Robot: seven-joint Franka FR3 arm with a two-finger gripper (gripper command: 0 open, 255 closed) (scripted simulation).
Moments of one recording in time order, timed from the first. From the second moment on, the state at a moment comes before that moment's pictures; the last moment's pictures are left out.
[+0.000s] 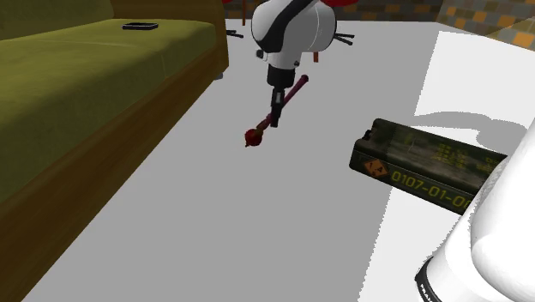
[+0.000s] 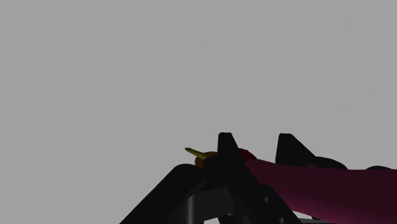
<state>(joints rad) 0.22 0.04 -0.20 -2.18 0.16 2.25 -1.04</state>
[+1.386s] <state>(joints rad) 0.14 -0.28 -0.27 -2.36 0.06 2.11 -1.12</state>
